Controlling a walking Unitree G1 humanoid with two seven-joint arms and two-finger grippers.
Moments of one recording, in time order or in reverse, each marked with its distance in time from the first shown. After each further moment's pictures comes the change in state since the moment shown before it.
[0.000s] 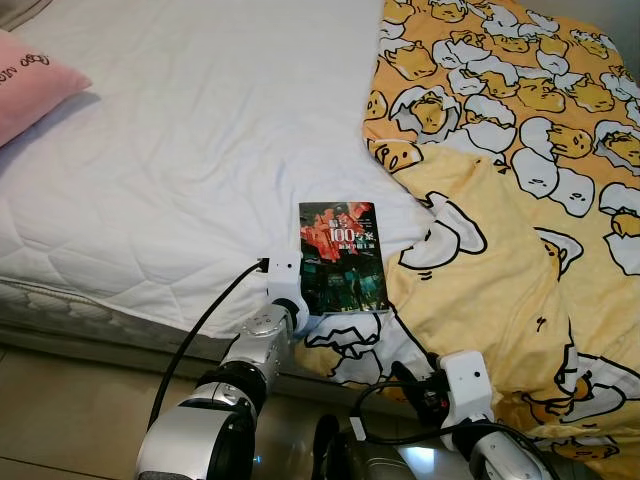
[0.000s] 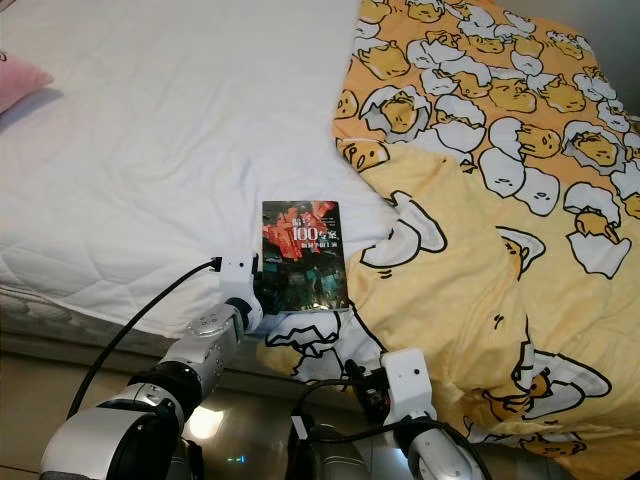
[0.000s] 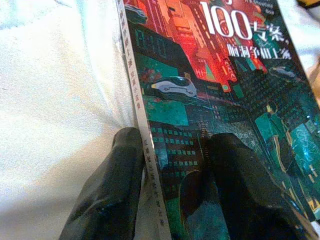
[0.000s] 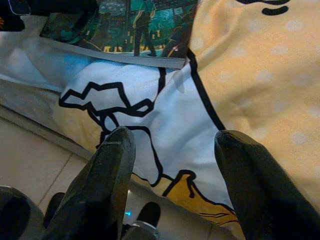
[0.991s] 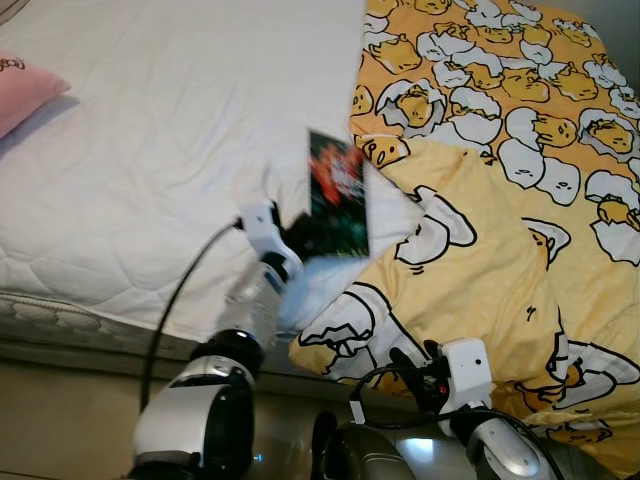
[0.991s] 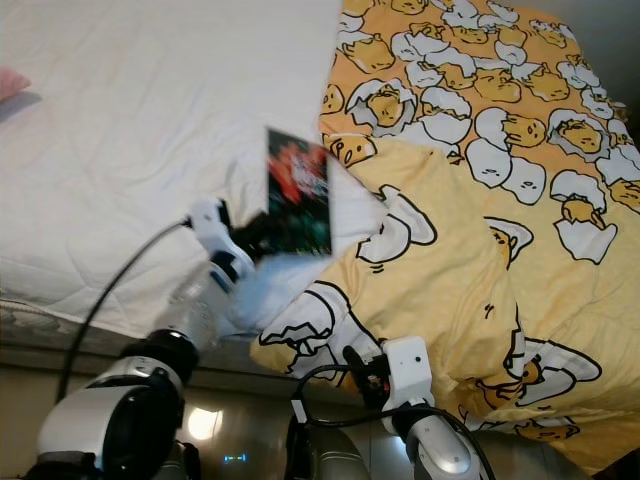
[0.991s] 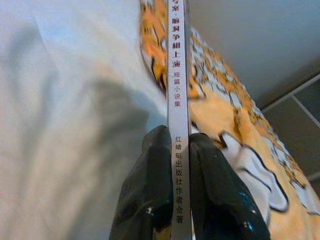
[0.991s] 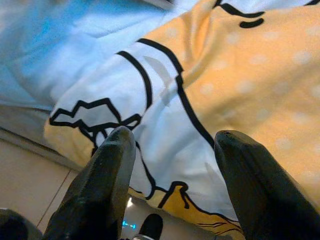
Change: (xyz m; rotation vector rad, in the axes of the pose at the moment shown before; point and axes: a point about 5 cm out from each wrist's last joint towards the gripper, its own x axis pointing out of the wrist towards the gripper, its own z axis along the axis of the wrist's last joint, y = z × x) left arm -0.002 0.015 0.081 -0.222 -0.400 -0.143; right arm 0.011 -0.004 0.010 0.020 -0.046 -0.006
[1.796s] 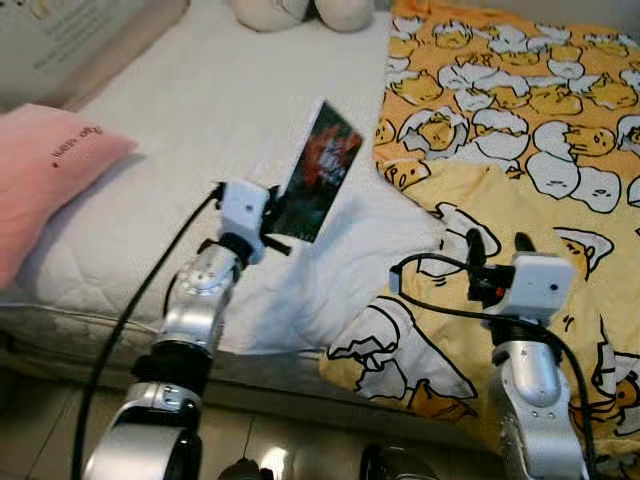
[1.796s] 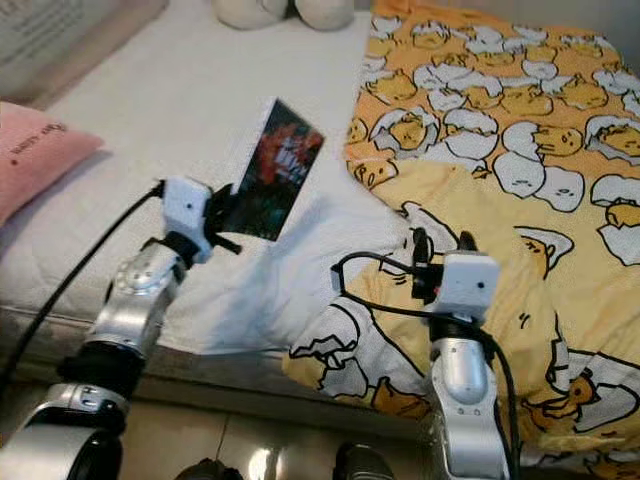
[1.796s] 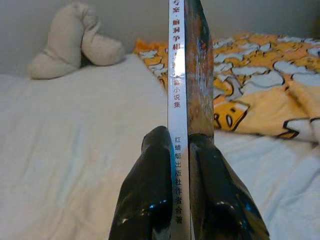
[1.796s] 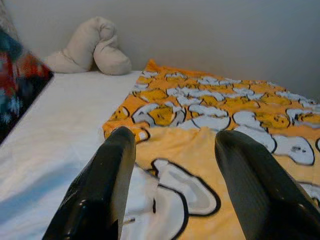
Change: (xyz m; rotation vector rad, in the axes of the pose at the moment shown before) left arm -0.021 0.010 0.045 0.649 -0.038 -0.060; right arm 0.014 -0.038 0.102 -0.101 -0.517 -0.458
